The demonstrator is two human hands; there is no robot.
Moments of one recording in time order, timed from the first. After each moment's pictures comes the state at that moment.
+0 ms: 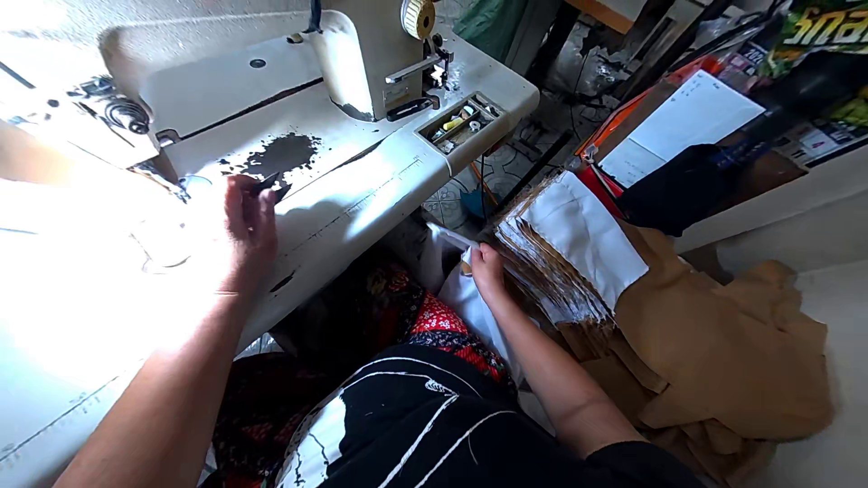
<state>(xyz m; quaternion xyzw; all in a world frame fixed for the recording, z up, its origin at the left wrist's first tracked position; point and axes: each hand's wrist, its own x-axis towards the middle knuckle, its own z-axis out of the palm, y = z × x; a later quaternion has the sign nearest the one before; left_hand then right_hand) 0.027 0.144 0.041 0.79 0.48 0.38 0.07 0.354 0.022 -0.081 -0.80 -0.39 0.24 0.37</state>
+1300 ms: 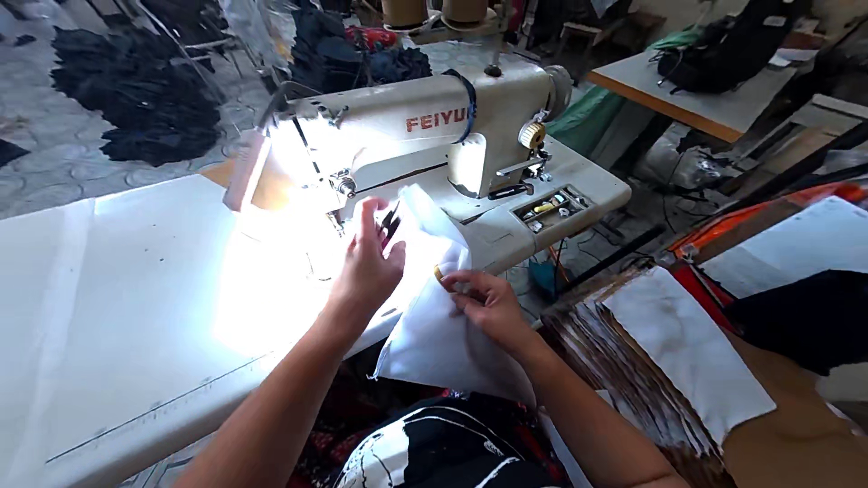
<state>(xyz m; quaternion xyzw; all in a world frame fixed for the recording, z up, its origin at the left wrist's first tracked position) 0.050 0.093 0.129 0.71 0.57 0.37 0.17 0.250 0.058 0.054 -0.43 -0.67 0.38 0.47</state>
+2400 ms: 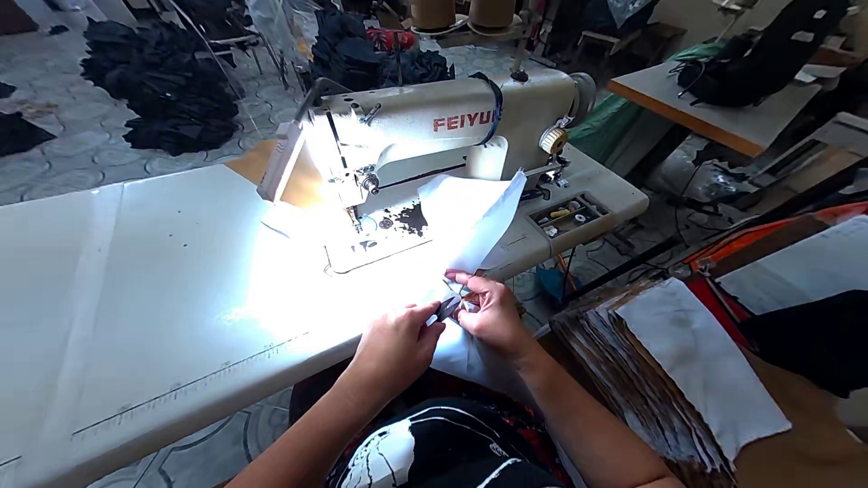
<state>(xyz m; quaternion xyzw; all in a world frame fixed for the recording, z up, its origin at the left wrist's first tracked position) 0.041 0.027 0.090 0.78 0.54 0.19 0.26 0.225 0.062 0.039 -0.41 -0.68 0.36 0.49</state>
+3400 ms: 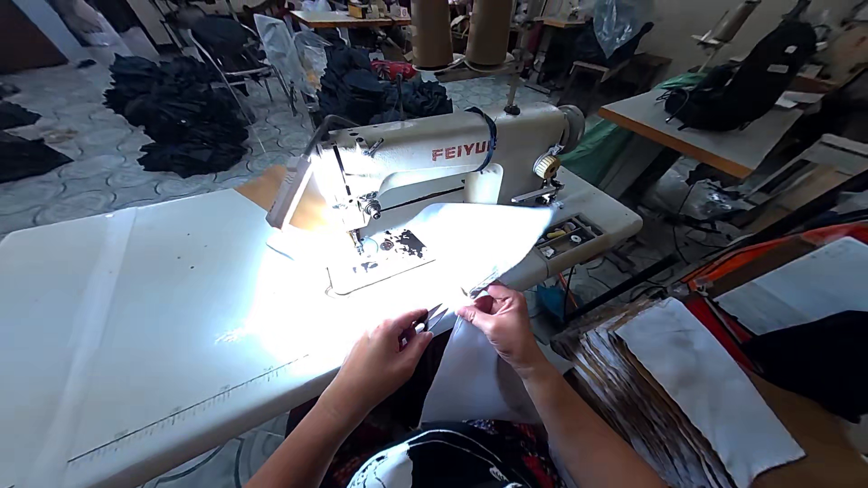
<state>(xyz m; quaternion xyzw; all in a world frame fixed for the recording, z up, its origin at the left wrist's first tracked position) 0.026 0.036 0.089 0.73 0.53 0.27 0.33 0.234 0.073 0.047 -0.42 -0.58 0.37 0.60</state>
